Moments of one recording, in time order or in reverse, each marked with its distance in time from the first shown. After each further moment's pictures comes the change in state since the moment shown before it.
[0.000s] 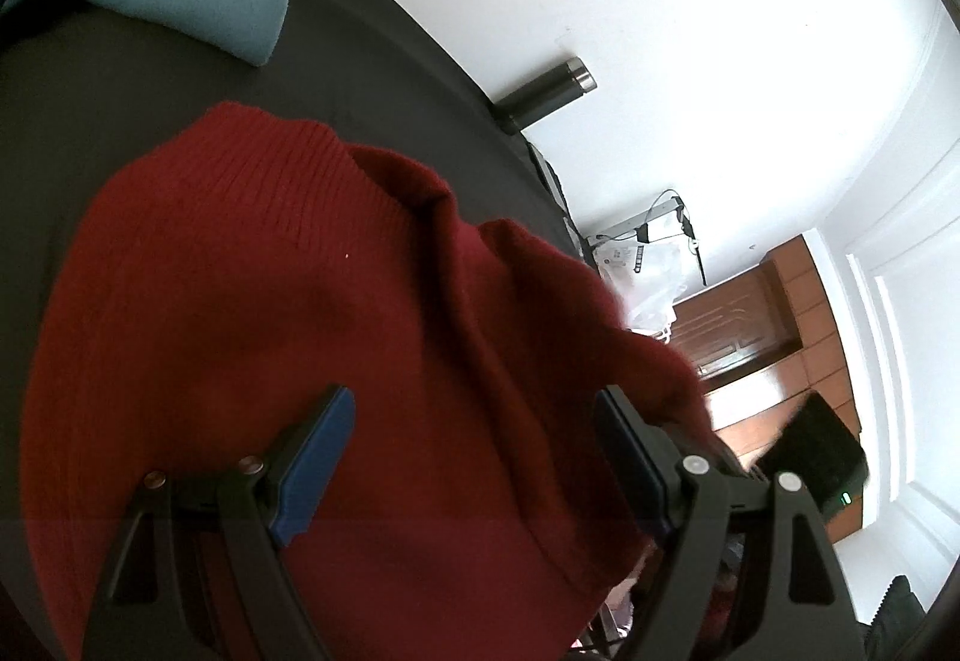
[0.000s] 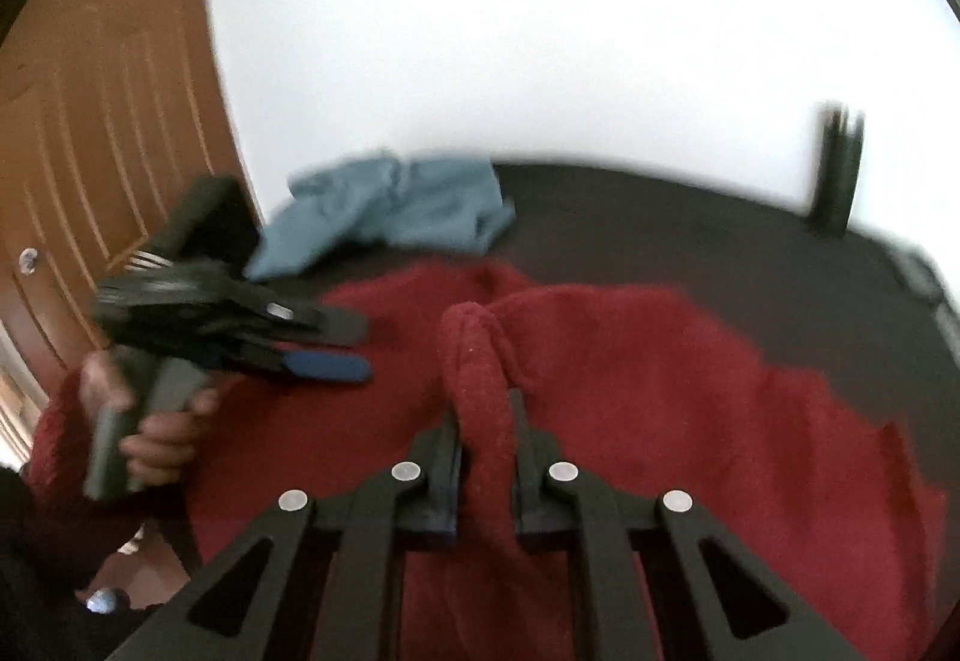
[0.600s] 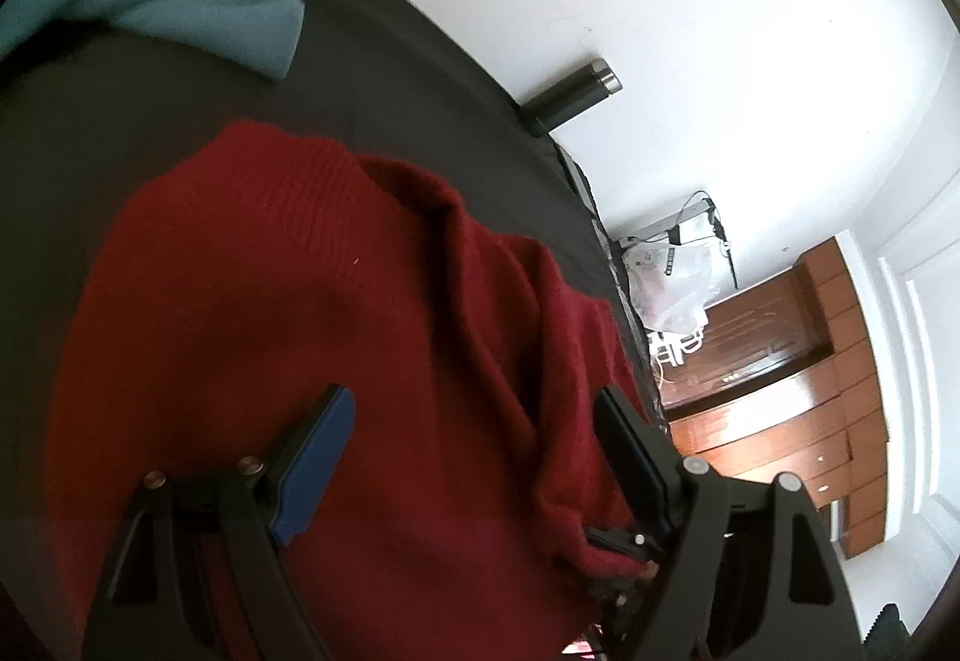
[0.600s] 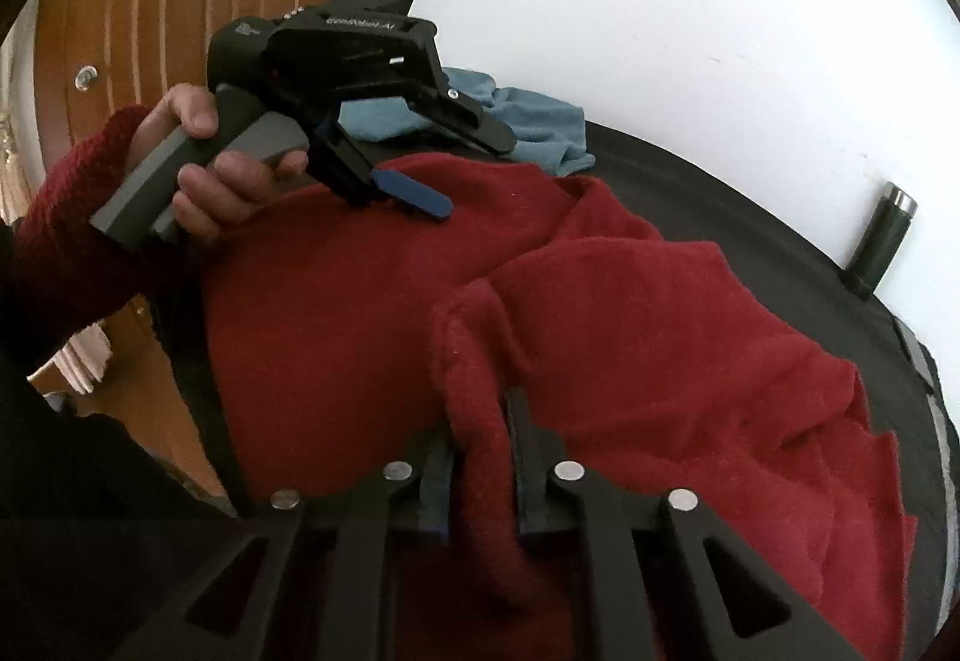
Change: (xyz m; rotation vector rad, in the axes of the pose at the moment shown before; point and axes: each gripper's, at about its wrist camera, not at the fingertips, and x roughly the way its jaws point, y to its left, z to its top) left arm -0.006 -0.026 0.004 -0.001 -0.008 0.106; right arm 0.003 0.040 -0.067 -0.307 0.125 0.037
